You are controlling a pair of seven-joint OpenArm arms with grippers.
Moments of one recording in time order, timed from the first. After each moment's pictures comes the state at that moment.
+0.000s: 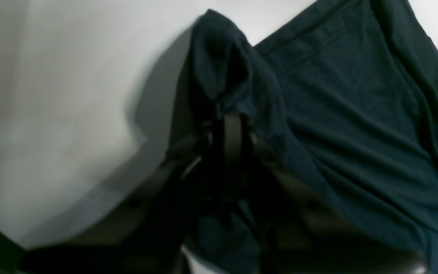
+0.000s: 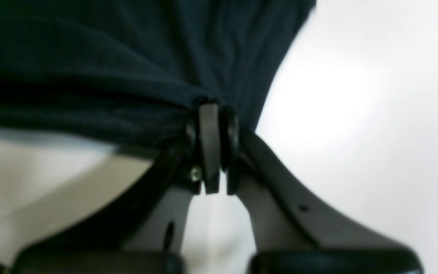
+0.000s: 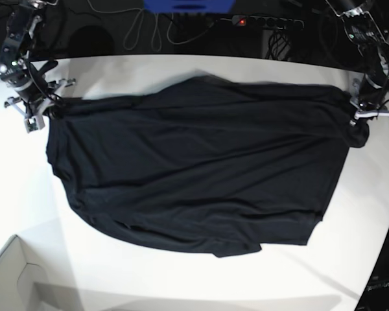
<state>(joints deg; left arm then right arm) 11.3 -9.4 -41.8 86.1 -41.5 -6.8 43.3 -17.1 9.8 31.3 94.0 4.0 39.9 -35.5</state>
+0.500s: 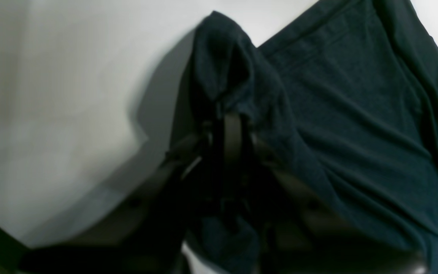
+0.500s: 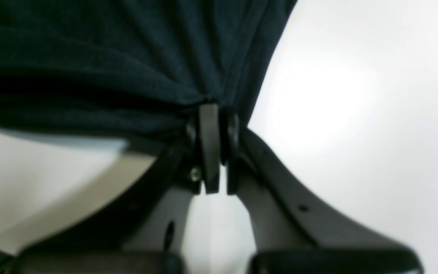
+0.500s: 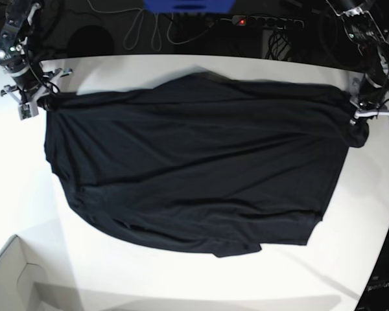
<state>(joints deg) 11.4 -9.3 -41.9 86.1 -41.5 -6.8 43.3 -21.7 9.4 34.2 94.0 3.6 39.9 -27.3</state>
